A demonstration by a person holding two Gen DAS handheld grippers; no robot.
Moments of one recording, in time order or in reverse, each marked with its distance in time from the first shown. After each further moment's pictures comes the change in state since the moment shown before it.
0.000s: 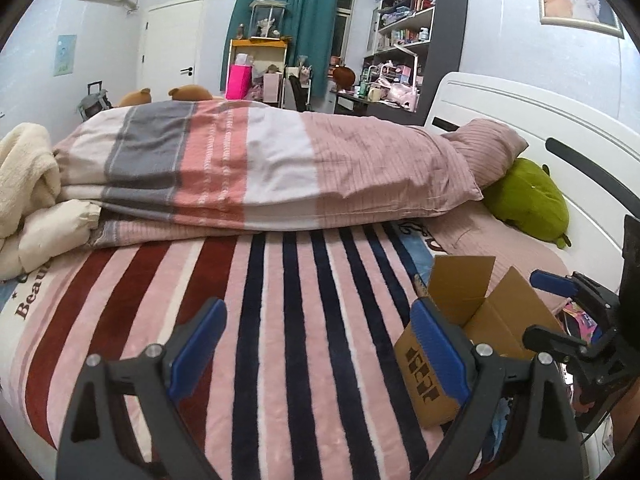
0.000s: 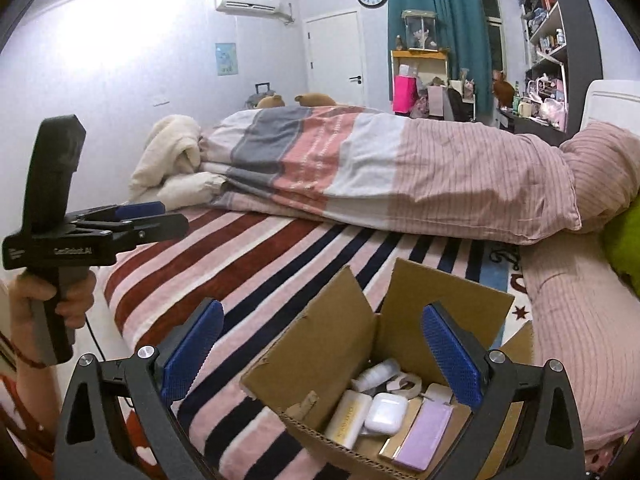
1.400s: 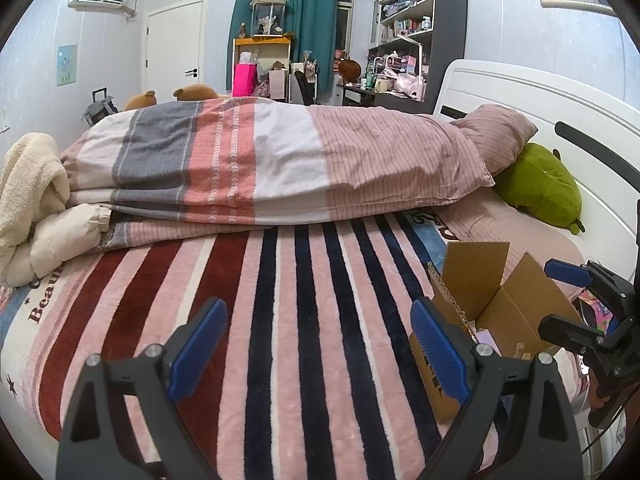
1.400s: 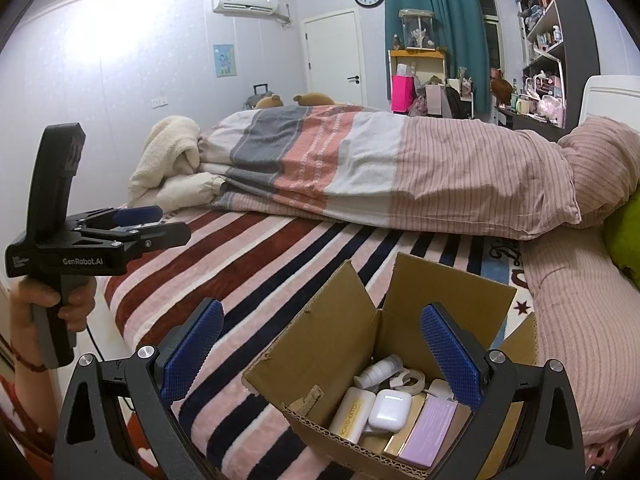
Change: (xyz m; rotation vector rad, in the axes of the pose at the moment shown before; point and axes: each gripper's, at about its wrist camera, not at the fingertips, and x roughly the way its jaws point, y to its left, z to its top) left arm -0.001 0.004 -0.006 0.027 0.016 0.040; right arm -0.004 -0.003 -0.003 -0.001 -0.008 0.006
